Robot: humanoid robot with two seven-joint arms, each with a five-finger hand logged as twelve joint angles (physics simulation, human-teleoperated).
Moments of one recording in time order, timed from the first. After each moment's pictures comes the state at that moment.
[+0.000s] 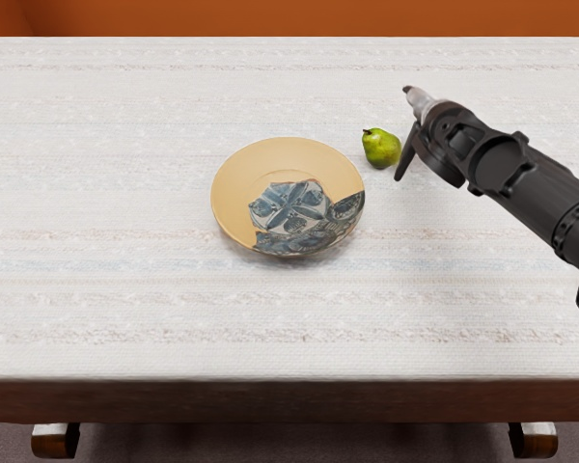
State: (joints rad) left arm -0.07 0.00 -0.19 -0.10 -0.06 -0.40 -0.05; right arm 1.28 0.00 0.03 0.32 -0.75 -0.05 -0.37
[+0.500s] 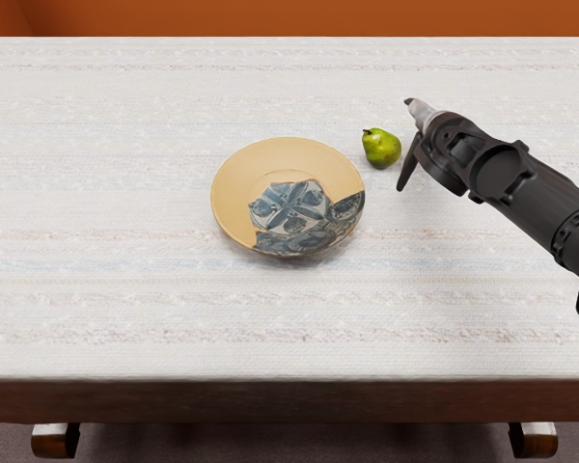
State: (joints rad) left arm -0.08 0.00 -0.19 -0.10 -0.06 -0.40 -0.05; right arm 1.25 0.00 0.02 0.31 -0.74 -0.04 -0.37
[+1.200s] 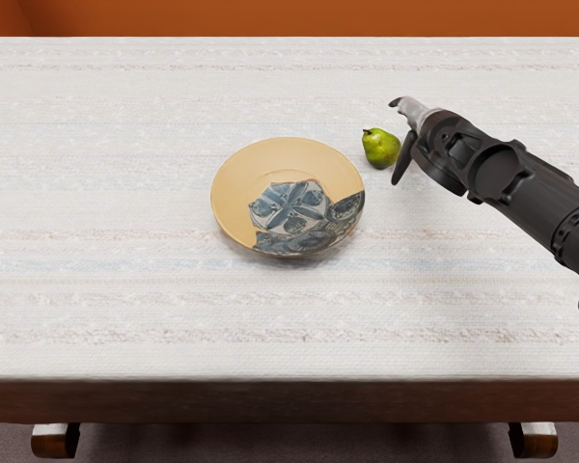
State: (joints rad) left arm -0.07 0.00 -0.19 -0.10 -0.06 -0.40 -0.05; right arm 1.27 0.00 -0.03 0.32 -0.73 -0.03 -0.31
